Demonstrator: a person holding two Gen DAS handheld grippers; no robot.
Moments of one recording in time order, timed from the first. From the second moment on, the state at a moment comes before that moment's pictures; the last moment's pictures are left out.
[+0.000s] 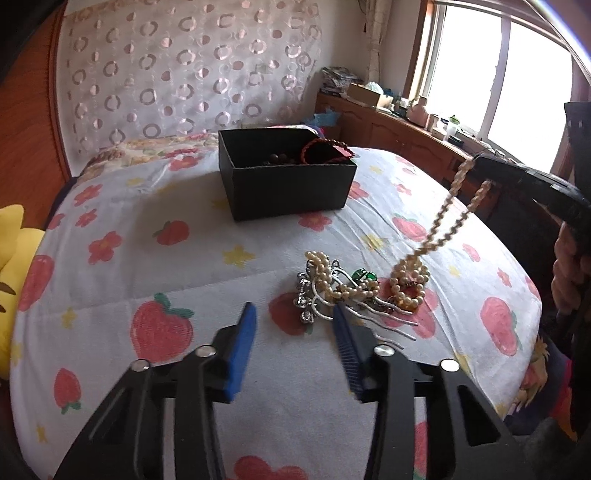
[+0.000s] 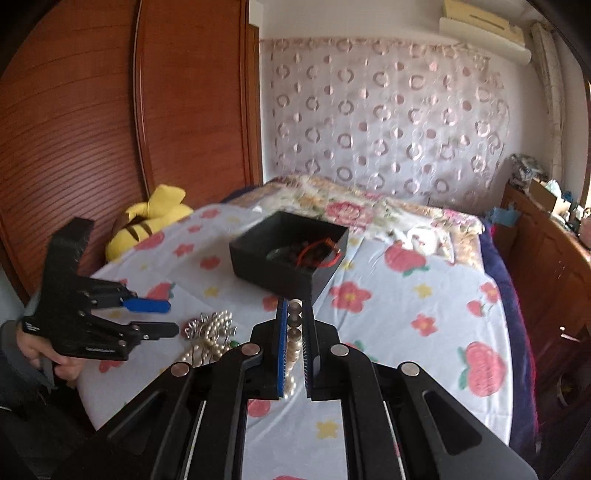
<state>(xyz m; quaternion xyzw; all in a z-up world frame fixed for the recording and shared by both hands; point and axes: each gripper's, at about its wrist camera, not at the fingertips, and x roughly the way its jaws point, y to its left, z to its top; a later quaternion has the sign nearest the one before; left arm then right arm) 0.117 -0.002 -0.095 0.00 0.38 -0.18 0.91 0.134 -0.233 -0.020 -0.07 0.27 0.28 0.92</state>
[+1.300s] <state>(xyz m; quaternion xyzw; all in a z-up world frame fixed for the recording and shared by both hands) 0.126 -0.013 -0.073 0.01 0.39 -0.21 0.90 0.128 -0.231 -0.027 -0.07 0.27 0.28 0.92</state>
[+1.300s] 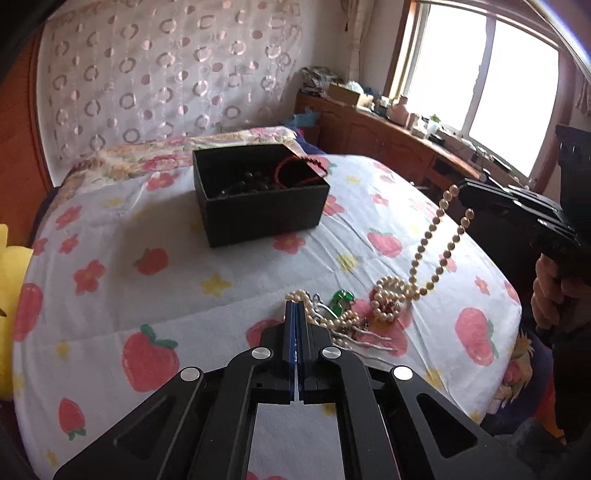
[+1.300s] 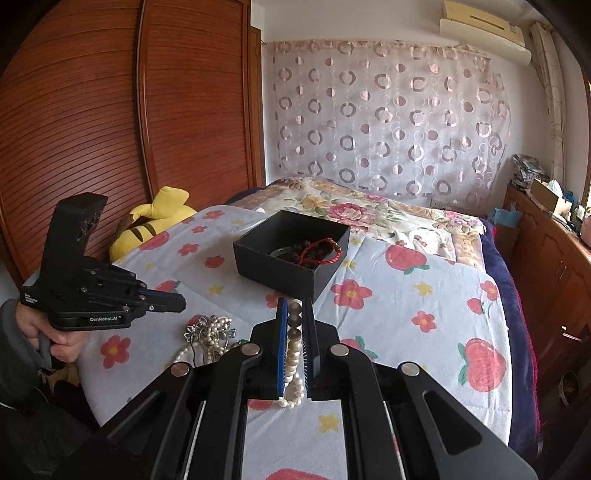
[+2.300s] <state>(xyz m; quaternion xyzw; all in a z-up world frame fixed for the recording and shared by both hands) 0.115 -0.046 -0.086 0.08 0.38 -0.23 0.89 0.128 -0.235 -0.040 -0.06 0.27 0.28 0.92</state>
